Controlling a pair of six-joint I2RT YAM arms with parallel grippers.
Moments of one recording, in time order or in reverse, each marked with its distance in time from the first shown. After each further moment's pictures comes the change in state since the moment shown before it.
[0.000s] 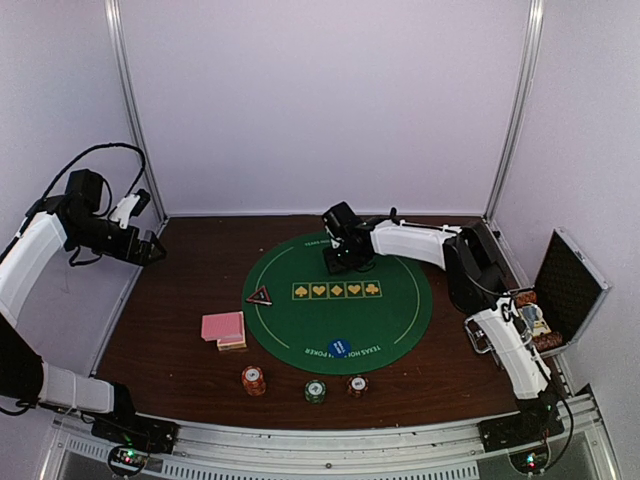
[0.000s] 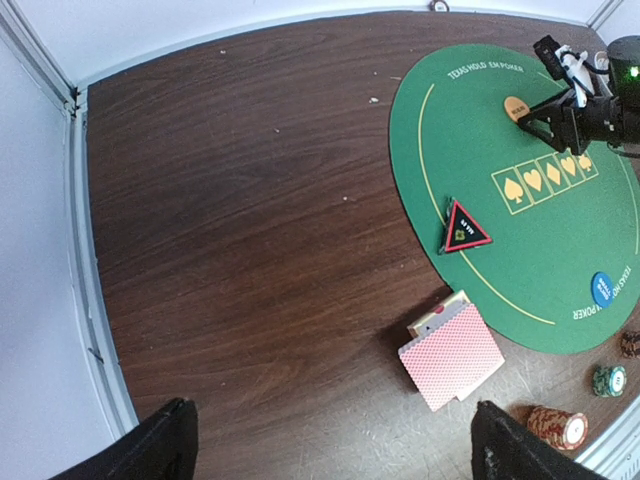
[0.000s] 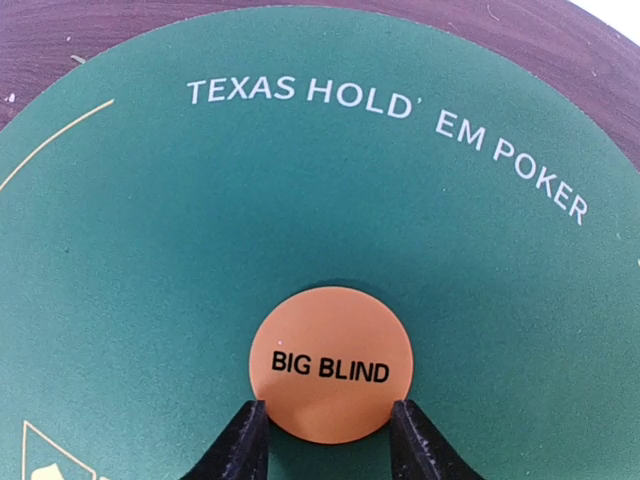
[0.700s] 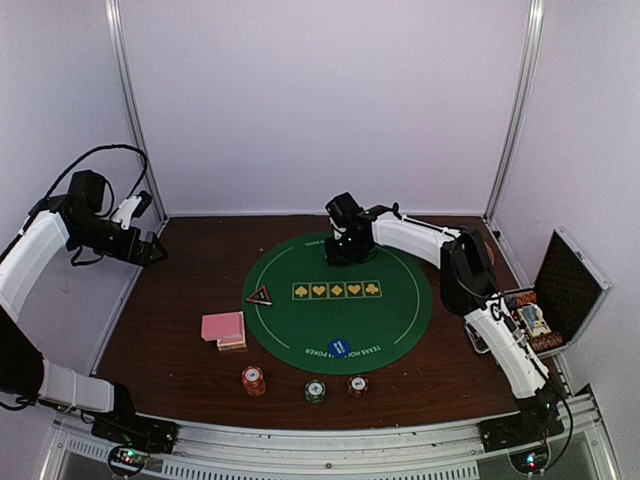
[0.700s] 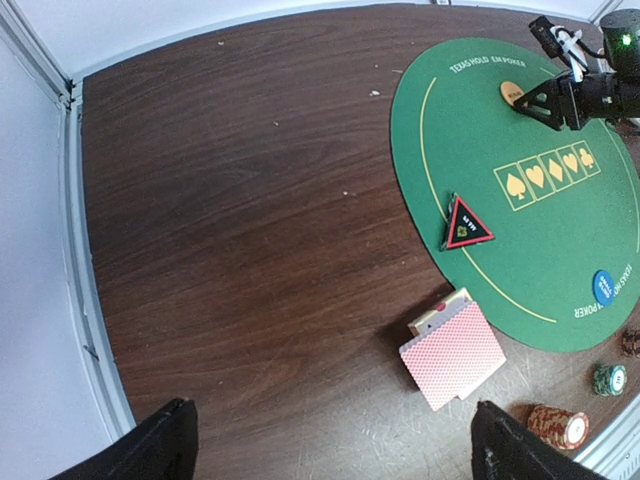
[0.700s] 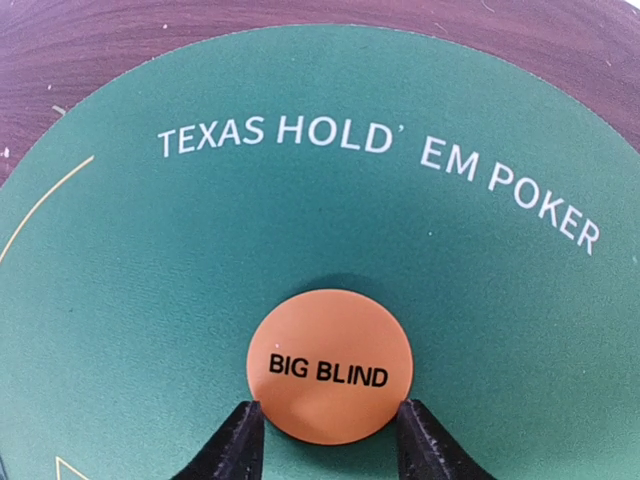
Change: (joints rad) left arm 0.000 0.020 0.000 0.000 0.000 0.000; right arm -0.048 0.131 0.279 -0.180 -0.101 0.078
